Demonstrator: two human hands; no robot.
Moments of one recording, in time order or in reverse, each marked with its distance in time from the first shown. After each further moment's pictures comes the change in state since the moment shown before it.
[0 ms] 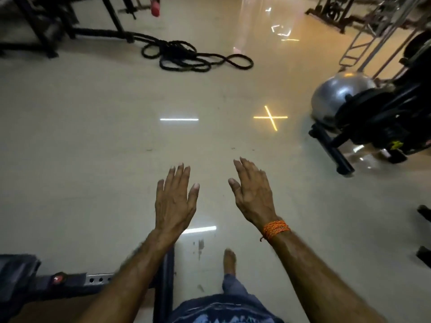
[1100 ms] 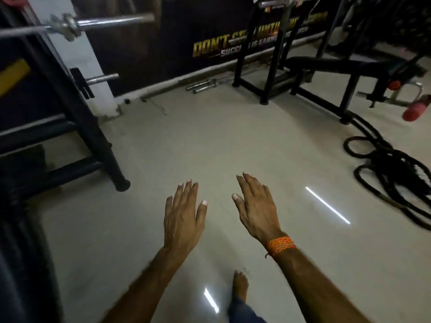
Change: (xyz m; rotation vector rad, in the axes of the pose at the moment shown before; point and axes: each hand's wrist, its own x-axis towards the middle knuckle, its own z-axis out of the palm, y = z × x) left_hand 0.634 -0.417 -0.186 0.151 0.551 -0.850; right_hand 0.841 -0.450 0.290 0.134 -0.443 -0.942
